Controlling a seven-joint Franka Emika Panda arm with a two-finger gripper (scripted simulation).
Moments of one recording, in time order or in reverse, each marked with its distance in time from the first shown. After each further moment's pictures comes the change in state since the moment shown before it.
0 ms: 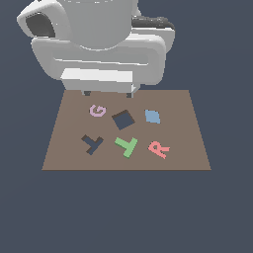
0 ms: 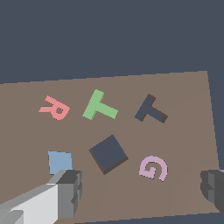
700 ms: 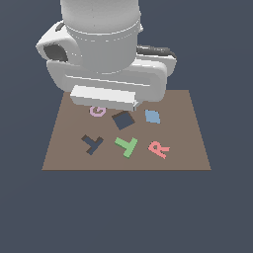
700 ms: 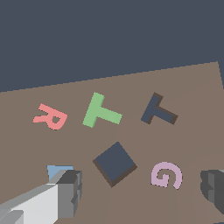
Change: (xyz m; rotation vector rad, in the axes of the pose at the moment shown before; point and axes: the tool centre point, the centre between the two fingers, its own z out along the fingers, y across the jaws) arm 0.009 -0.009 0.026 -0.002 -0.011 0.079
